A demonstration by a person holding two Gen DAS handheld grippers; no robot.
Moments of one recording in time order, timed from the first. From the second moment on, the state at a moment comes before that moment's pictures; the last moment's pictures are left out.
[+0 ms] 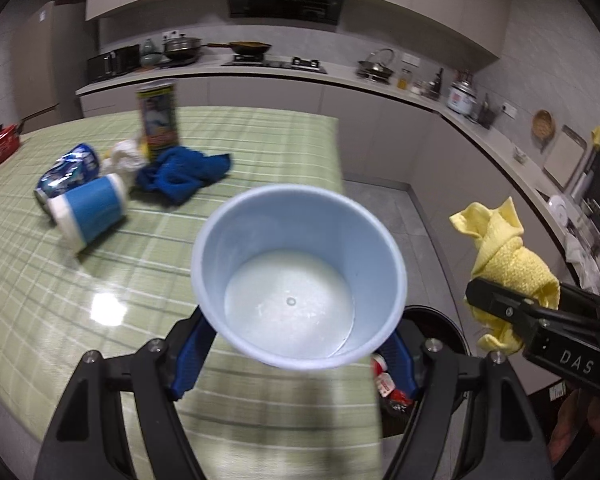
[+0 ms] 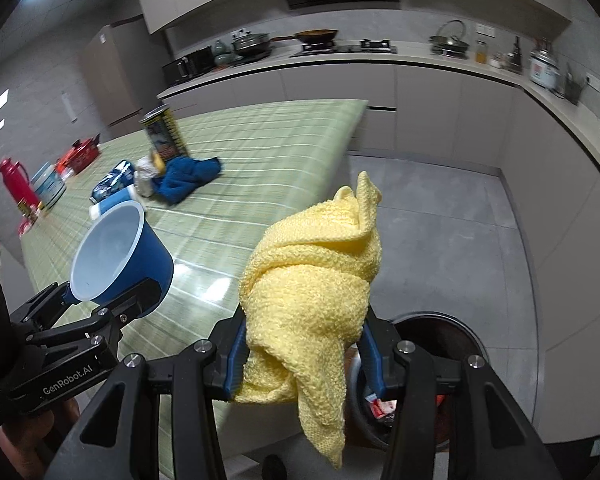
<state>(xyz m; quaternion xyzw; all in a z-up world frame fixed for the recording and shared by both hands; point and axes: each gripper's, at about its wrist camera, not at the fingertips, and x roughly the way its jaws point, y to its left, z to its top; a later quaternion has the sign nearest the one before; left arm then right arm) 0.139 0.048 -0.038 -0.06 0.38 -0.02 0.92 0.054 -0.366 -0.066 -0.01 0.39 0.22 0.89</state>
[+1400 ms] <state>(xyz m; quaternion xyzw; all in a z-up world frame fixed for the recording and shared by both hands) 0.150 -0.146 -0.186 -0.02 0.53 -0.10 0.85 0.082 -0.521 -0.211 0.05 0.50 0.17 0.85</state>
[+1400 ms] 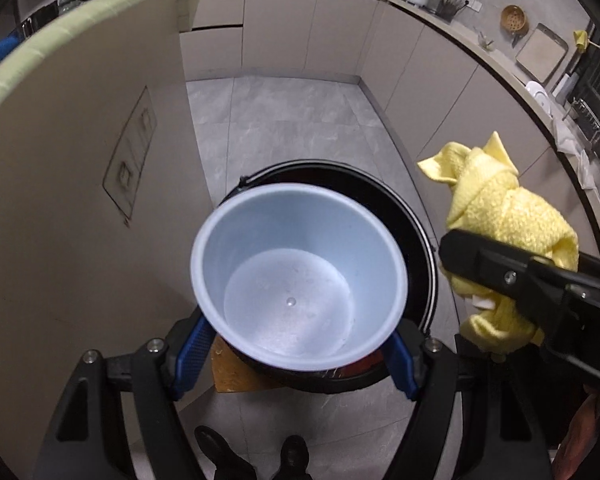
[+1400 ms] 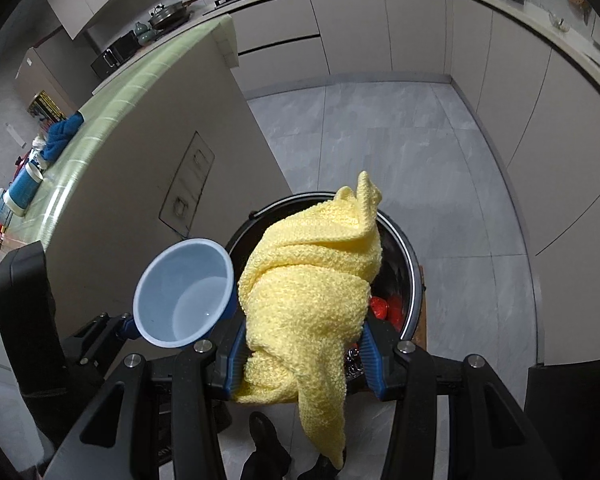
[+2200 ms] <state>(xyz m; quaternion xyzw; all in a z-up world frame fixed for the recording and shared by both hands) 0.150 -0.142 -0.173 -0.02 0.53 -0.05 0.85 0.106 -0.560 -0.211 0.06 0.52 0.10 0.85</state>
